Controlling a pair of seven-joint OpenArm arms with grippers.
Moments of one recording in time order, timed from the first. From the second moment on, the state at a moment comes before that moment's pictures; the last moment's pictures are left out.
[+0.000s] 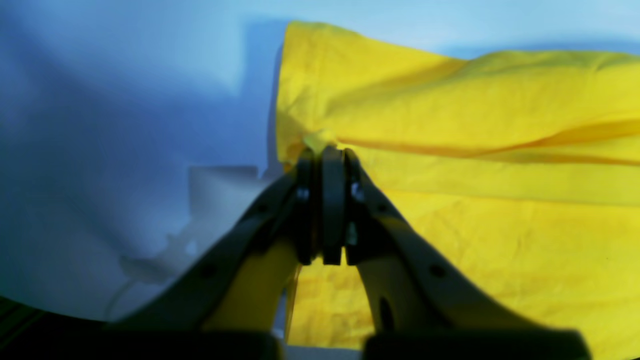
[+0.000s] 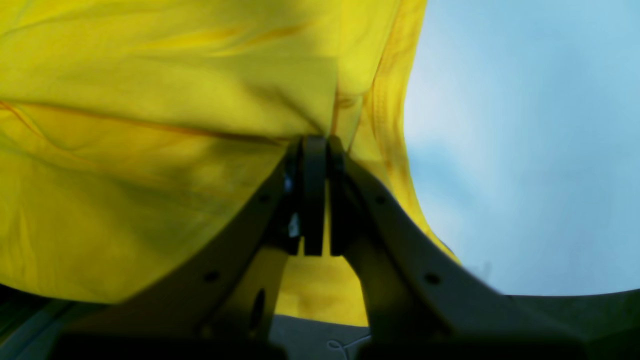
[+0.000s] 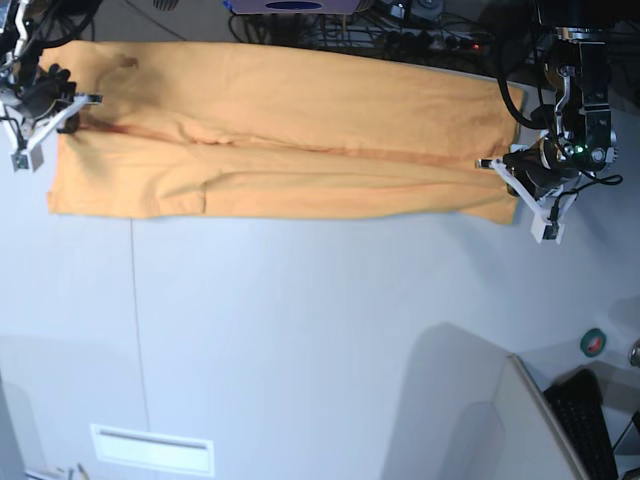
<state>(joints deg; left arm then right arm) 12.7 -21.1 -12.2 90.5 -17.7 -10.8 52.4 -25.4 9.8 27.2 92.1 17.7 22.3 -48.3</state>
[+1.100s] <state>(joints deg) 20.2 -14.8 -7.1 104.4 -17.6 -11.0 52.4 -21.8 4.7 32.4 102.6 18.4 22.3 -48.5</state>
